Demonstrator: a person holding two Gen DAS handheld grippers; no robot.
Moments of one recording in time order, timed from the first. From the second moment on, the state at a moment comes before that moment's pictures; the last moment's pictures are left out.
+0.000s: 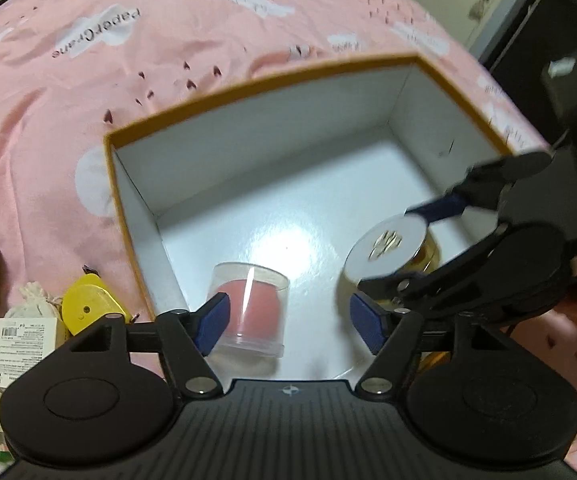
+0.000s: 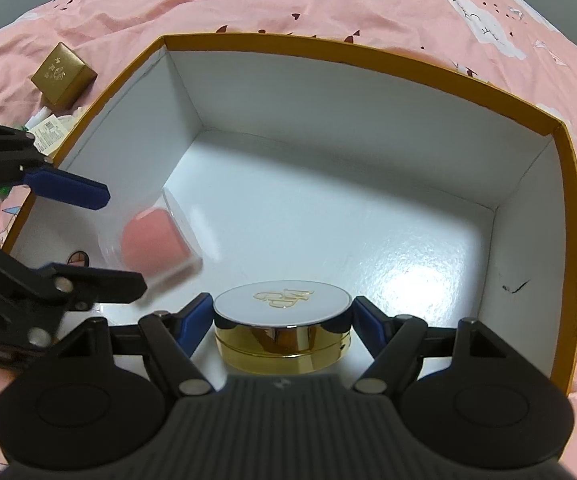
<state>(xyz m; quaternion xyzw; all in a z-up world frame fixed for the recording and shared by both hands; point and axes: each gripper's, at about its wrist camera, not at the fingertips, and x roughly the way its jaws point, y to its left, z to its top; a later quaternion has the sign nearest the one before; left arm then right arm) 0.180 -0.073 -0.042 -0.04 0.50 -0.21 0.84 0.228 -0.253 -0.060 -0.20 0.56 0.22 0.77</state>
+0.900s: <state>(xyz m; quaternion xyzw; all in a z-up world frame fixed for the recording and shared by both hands) 0.173 0.005 -0.041 -0.16 0.48 -0.15 0.85 0.245 -0.197 -0.080 -0.17 0.60 0.22 0.75</state>
